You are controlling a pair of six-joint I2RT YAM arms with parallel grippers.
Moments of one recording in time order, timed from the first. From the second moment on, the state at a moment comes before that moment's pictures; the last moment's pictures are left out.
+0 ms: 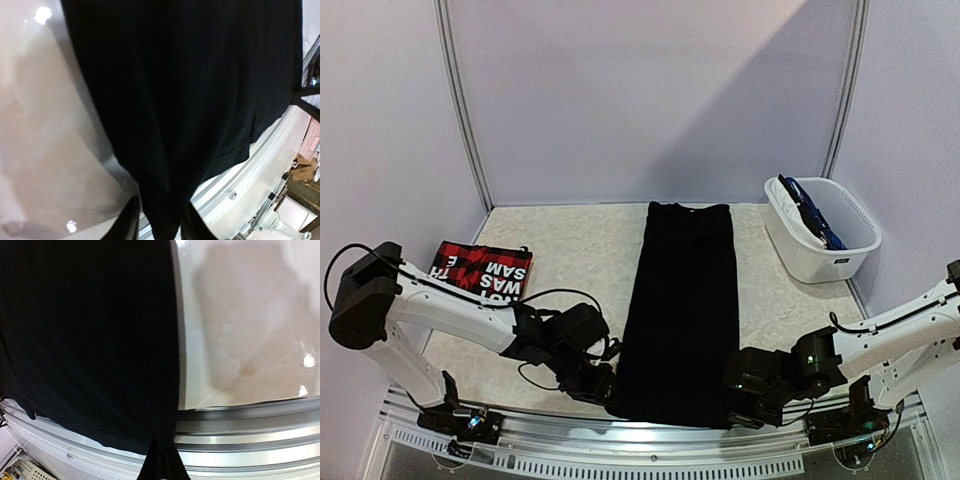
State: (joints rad) left arm -1.14 1.58 0.70 -0.26 0.38 -0.89; right arm 1.38 1.33 0.59 -0.51 -0.07 1.66
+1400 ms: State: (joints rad) left arm -1.10 1.52 1.04 -0.68 0.38 -0.78; right arm 1.33 1.26 0.89 -0.86 0.06 1.59
